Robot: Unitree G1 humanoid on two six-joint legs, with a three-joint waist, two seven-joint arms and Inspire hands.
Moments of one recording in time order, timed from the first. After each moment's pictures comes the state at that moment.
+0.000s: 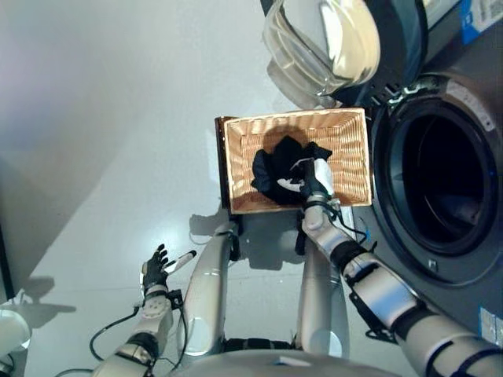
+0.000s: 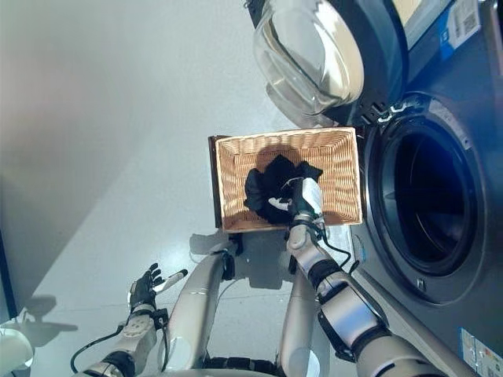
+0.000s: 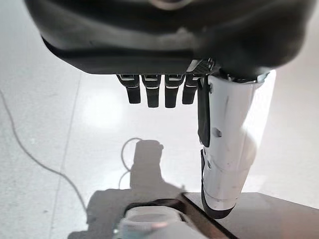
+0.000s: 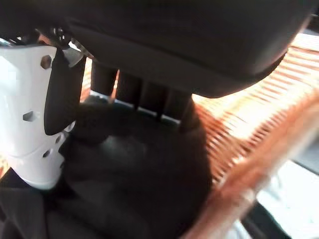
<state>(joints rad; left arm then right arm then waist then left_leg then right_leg) -0.14 0.20 -0.23 1.11 -0.46 -0.33 0.33 -0.63 -0.24 0.51 1.02 0.03 -0.13 -0.56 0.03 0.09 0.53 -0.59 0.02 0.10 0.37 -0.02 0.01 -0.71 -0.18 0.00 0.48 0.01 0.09</state>
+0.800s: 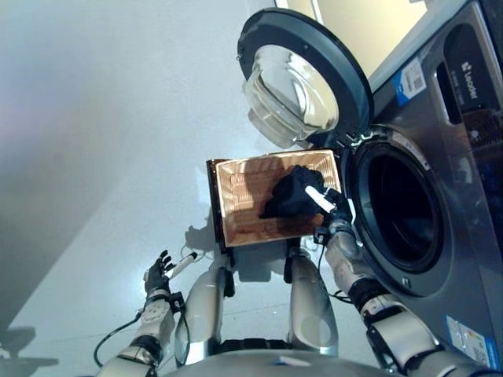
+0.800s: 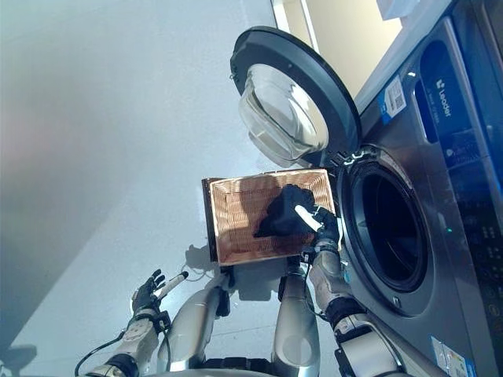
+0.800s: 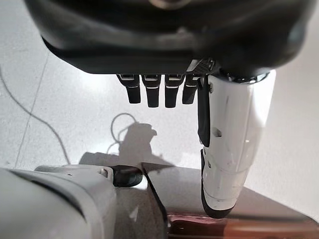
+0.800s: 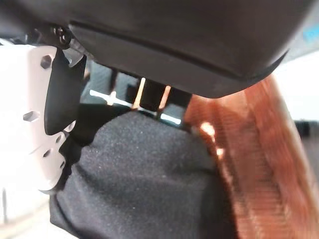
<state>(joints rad) -0.13 0.16 -0.12 1.15 -0.54 -0.30 0.21 -0.37 -0.26 0.26 0.88 0.89 -0.29 -0.17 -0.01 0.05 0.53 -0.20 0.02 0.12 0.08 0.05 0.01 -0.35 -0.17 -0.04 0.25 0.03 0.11</state>
